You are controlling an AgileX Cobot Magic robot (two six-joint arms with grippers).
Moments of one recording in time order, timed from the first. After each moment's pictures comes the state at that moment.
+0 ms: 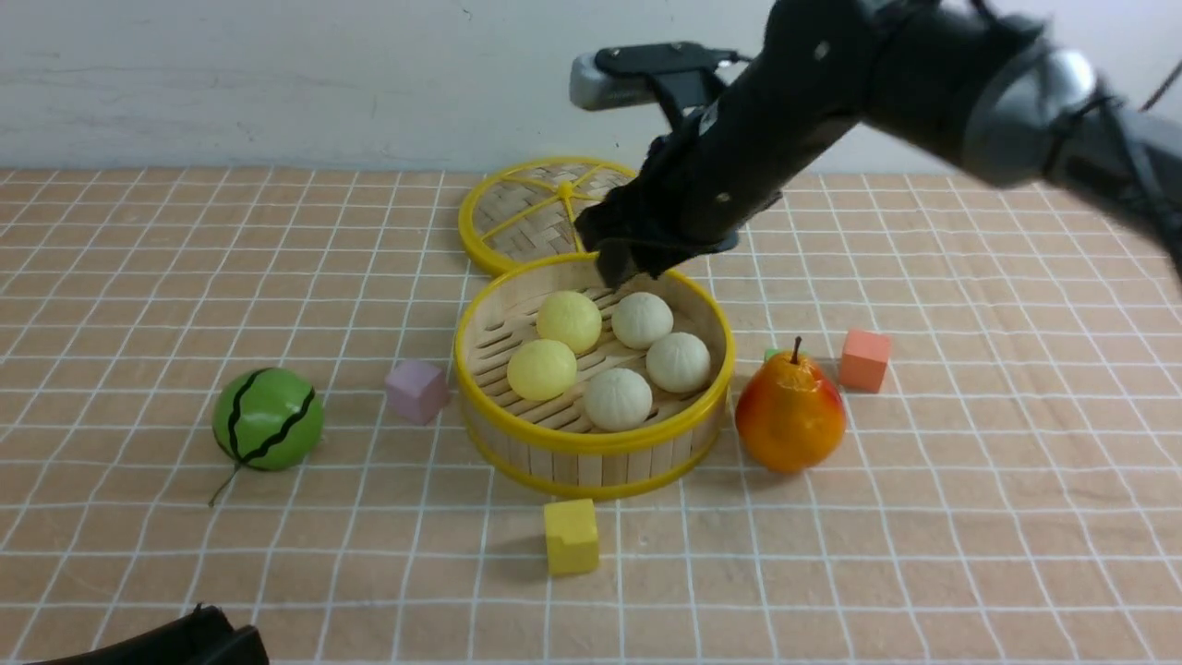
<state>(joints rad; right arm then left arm) 0.48 2.02 -1.98 0.26 1.01 -0.12 -0.61 0.33 -0.07 0.04 -0.09 -0.34</state>
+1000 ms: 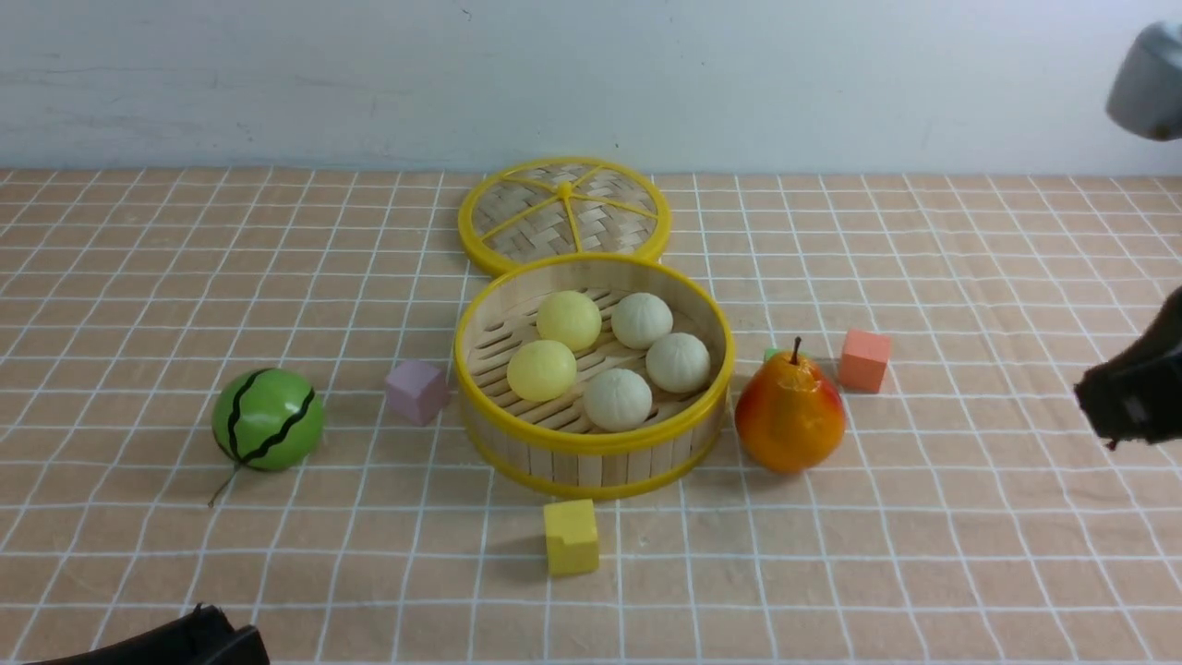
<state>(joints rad) 0.54 1.05 -1.30 0.04 1.25 0.11 -0.61 0.33 -0.07 0.04 -0.09 -0.34</state>
